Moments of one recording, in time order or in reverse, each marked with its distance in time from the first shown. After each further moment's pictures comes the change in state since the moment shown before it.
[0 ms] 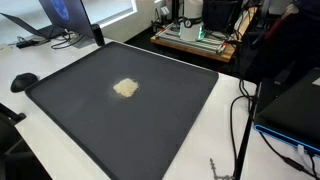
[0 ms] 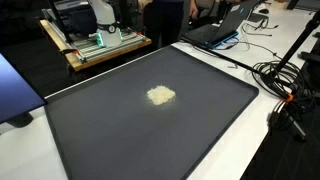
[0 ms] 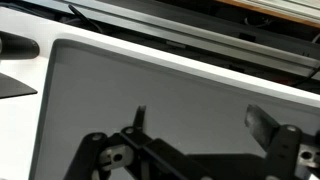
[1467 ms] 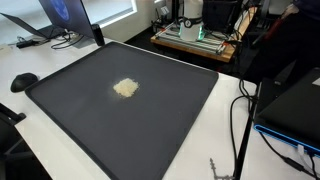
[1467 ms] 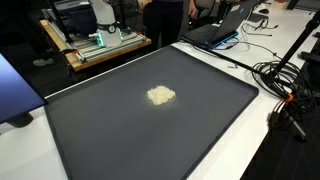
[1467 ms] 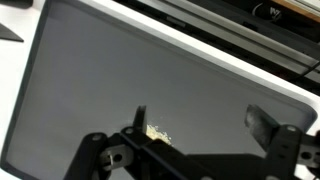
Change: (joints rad) arm 0.110 0.029 0.039 0.016 0.022 0.075 -0.028
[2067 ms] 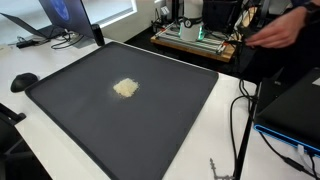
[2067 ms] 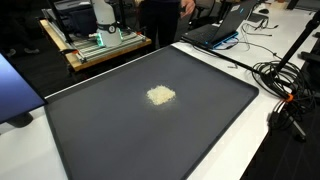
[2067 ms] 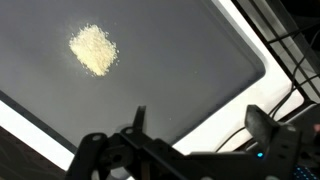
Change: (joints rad) arm 0.179 0.167 0.071 0.107 0.182 0.194 -0.177
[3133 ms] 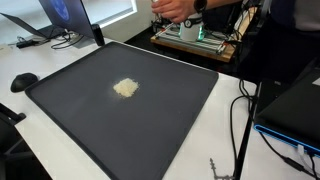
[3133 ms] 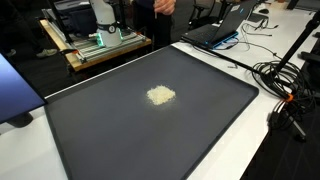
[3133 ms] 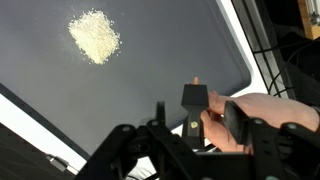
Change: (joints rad) arm -0.105 0.026 -0.130 0.061 0.140 -0.062 -0.448
